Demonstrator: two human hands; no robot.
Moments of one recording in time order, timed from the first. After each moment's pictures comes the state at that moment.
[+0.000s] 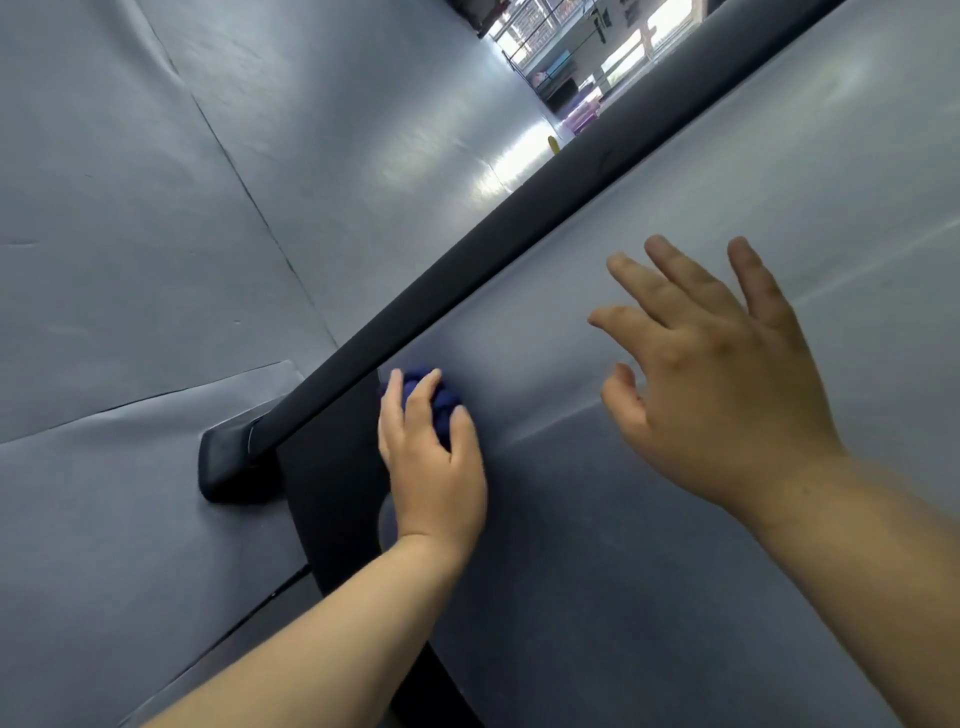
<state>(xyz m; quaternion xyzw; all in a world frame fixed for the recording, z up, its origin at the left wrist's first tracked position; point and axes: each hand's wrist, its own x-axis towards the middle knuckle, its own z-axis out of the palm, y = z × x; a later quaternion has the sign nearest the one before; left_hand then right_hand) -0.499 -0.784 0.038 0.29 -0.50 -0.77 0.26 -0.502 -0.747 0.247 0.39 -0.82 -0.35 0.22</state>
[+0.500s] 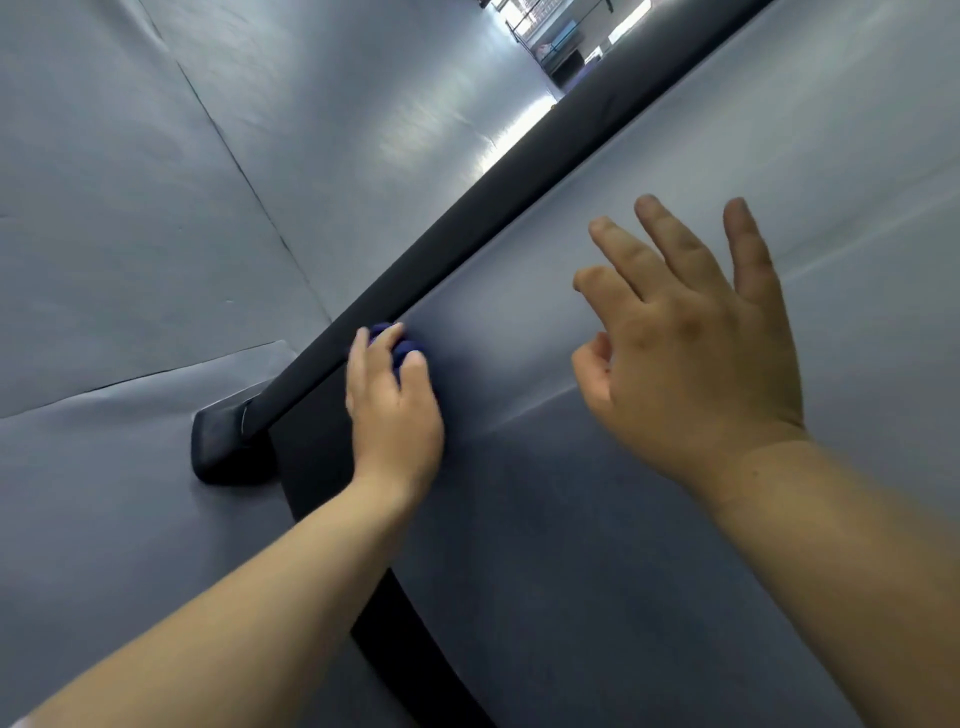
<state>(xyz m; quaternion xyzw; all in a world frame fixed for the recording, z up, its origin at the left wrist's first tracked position) -0.521 -0.813 0.019 0.28 -0.48 -0.80 0.23 -0.509 -0.750 0.226 0.39 -0.80 -0.36 0.27</state>
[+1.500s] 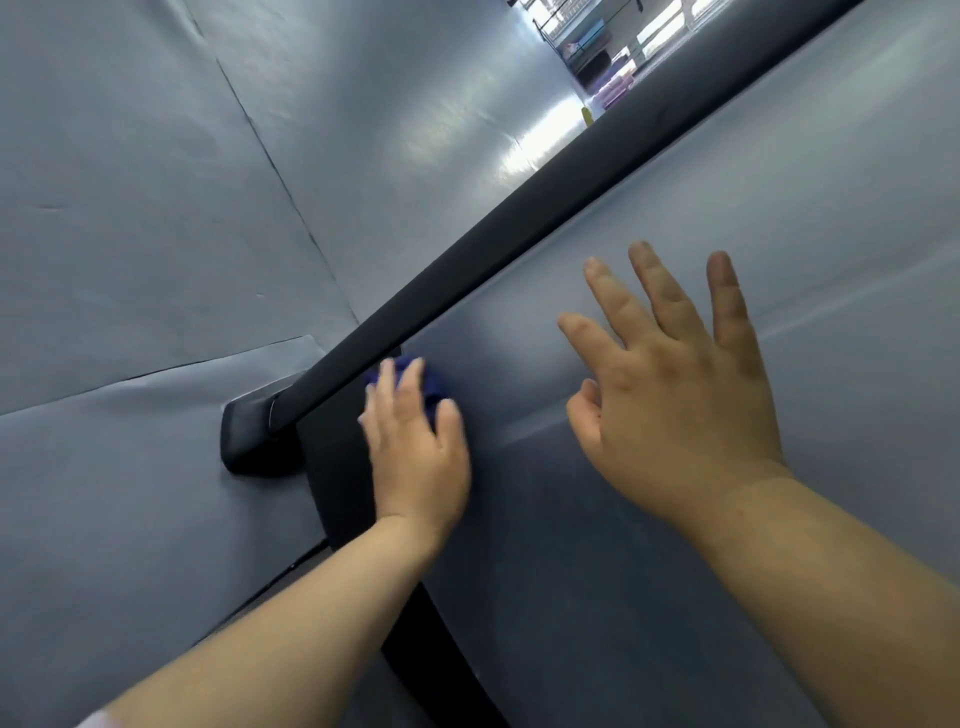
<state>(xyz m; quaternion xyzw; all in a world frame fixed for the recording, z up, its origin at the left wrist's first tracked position) -0.506 -0.797 -0.006 0.27 -0.60 -0.72 0.23 -0.508 -0.752 0.195 0.38 -0.80 -0.40 0.23</state>
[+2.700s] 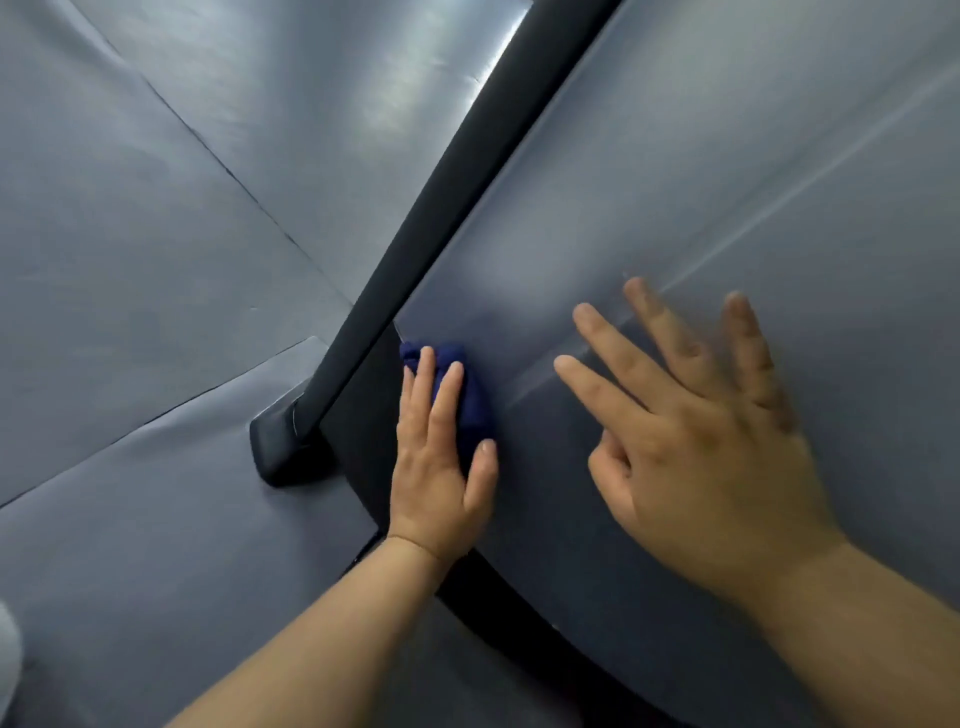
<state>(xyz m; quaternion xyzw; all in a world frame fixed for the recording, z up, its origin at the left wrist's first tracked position) -0.486 -0.783 -0.064 0.03 -0.69 -0.65 0.33 -0.464 -0.699 0.150 0.36 -0.82 -0.39 0.23</state>
